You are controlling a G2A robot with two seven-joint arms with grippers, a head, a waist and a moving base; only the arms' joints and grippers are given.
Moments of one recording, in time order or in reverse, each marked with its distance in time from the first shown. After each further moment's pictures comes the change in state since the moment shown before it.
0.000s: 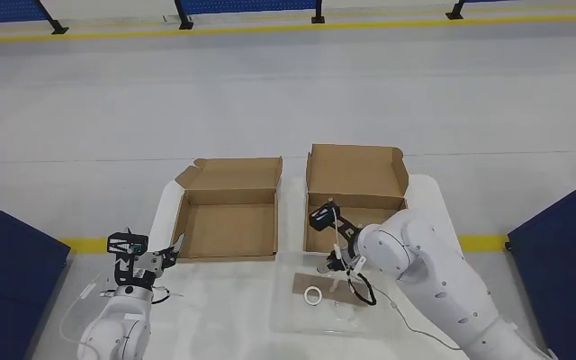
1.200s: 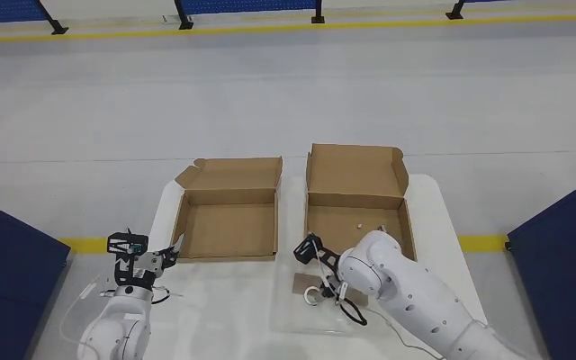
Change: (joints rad) left arm 0.000 0.000 0.000 0.000 0.000 0.000 0.000; right arm -0.020 -0.025 -0.182 0.118 -0.081 -0.098 -0.023
